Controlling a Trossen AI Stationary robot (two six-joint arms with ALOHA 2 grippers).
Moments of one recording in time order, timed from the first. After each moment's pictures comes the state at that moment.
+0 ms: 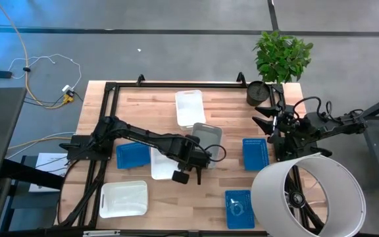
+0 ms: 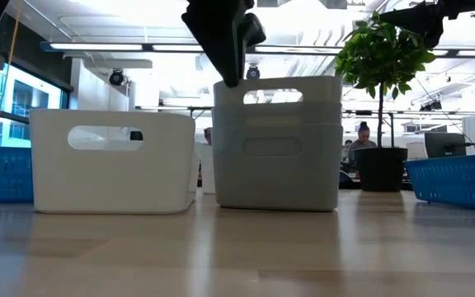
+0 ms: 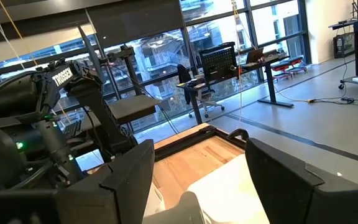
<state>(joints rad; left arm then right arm) -0.13 2.08 1.93 -1.20 -0.14 0.06 0.26 0.30 0.44 -0.03 0.63 0.20</state>
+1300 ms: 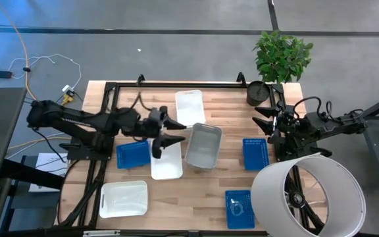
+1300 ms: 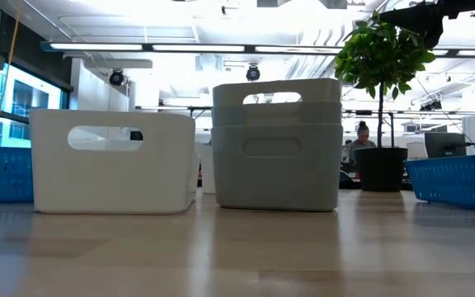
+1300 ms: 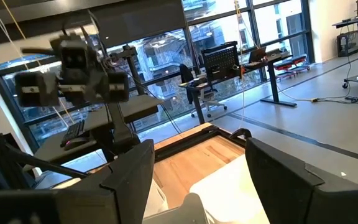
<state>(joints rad) -0.02 1.19 0.92 0.25 -0.07 -0.30 0.26 0.30 0.44 -0.03 0.62 0.20</state>
